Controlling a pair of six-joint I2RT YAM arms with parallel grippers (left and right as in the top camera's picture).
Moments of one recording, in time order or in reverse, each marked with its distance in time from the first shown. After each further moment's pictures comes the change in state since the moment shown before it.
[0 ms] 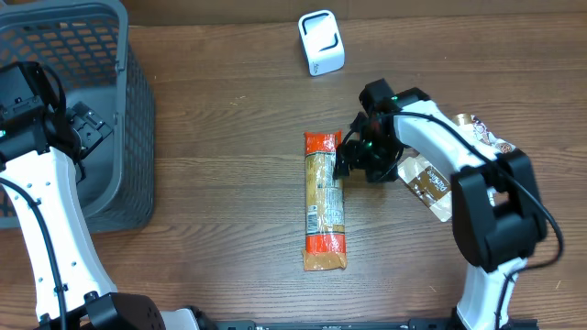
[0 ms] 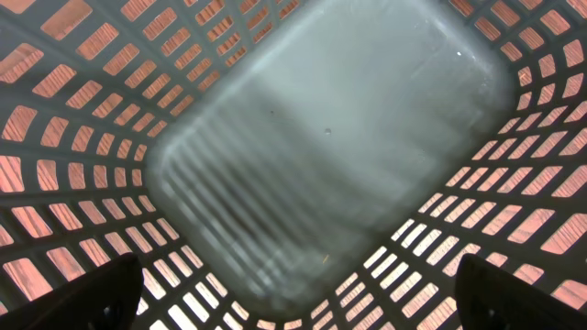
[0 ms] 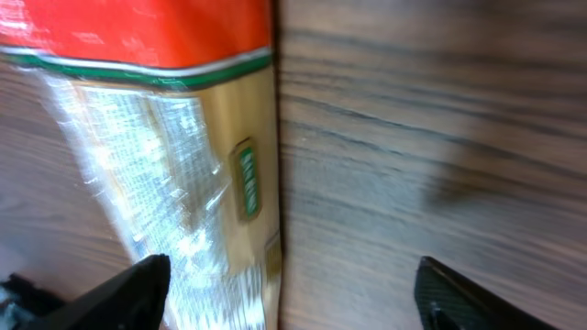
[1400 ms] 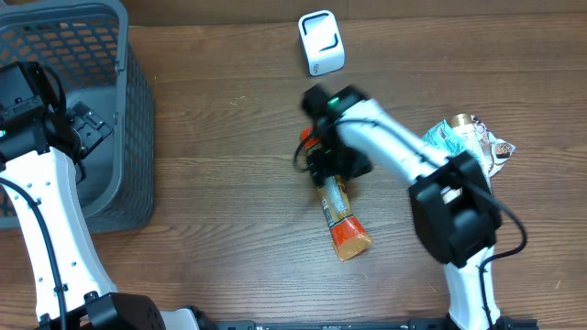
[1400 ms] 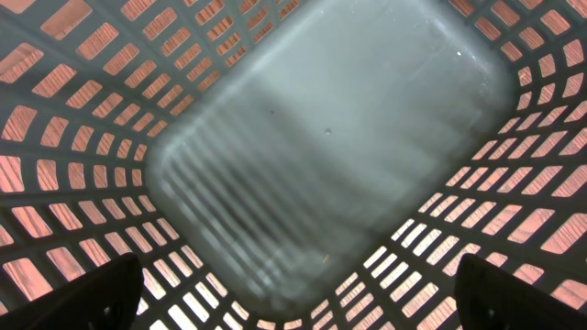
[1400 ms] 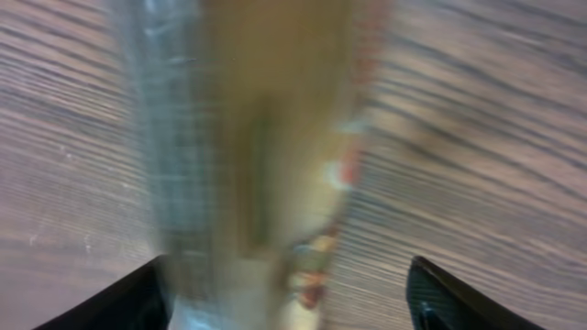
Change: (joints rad) left arm 0.000 0.000 0.000 0.000 0.000 0.000; right arm 0.183 0.150 0.278 -0.238 0.230 -0.094
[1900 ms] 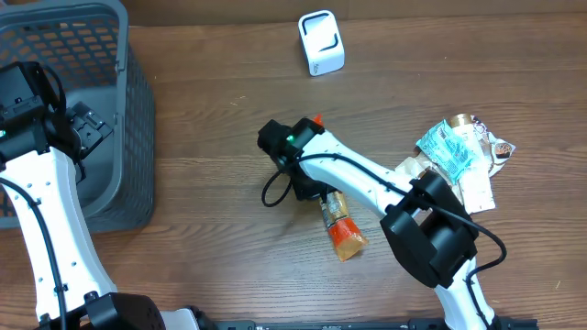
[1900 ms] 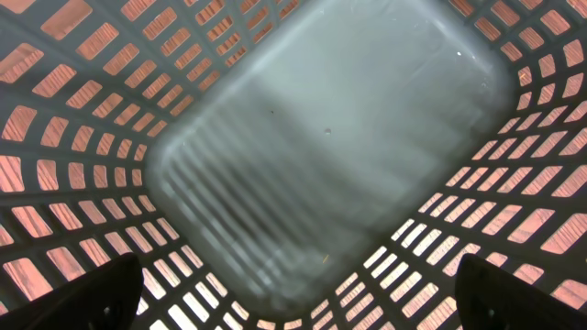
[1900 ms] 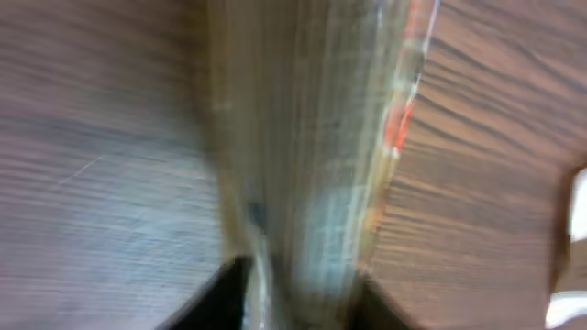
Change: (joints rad) left arm 0.000 0.000 0.000 0.000 0.000 0.000; right arm 0.263 0.000 -0.018 0.037 0.391 0.296
